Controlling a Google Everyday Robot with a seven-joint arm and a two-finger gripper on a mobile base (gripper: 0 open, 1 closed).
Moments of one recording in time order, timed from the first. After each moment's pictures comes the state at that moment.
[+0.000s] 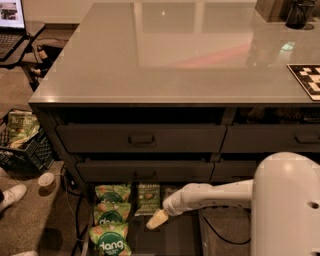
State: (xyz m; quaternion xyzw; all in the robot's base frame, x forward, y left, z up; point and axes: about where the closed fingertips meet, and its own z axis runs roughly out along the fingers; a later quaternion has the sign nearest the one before) arm 0.532 0.000 0.316 -0.48 0.82 0.21 0.24
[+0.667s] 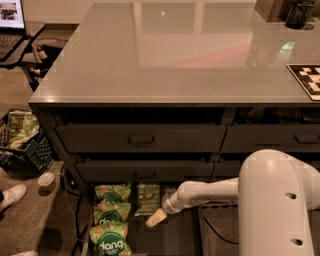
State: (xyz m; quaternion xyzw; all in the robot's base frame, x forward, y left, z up) arm 0.546 0.003 0.289 -0.46 0.83 0.21 0.22
